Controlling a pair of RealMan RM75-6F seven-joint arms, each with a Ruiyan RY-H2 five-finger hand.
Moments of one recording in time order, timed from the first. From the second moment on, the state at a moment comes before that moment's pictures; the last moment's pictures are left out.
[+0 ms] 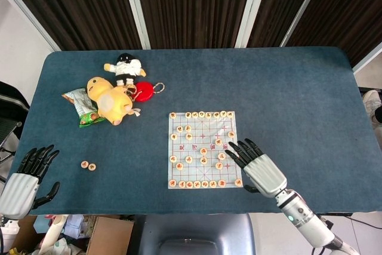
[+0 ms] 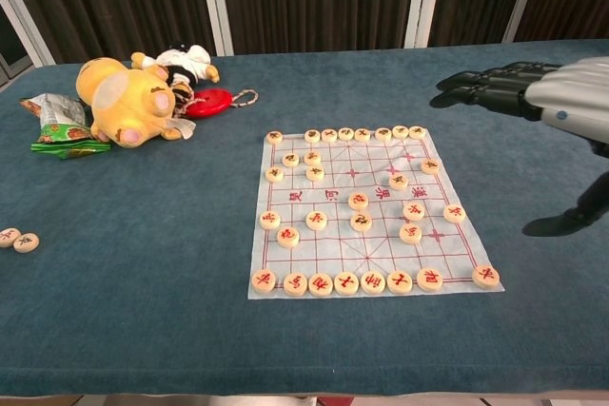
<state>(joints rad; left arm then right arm) -0.13 -1.13 0.04 -1.52 1.70 1.55 -0.12 0.39 -1.24 0.09 -1.84 -1.61 1.05 -0.46</state>
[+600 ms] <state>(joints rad) -0.13 -1.12 0.03 -1.51 1.69 1.55 -0.12 0.60 -1.40 0.17 -1.75 -1.37 0.88 -0.58</state>
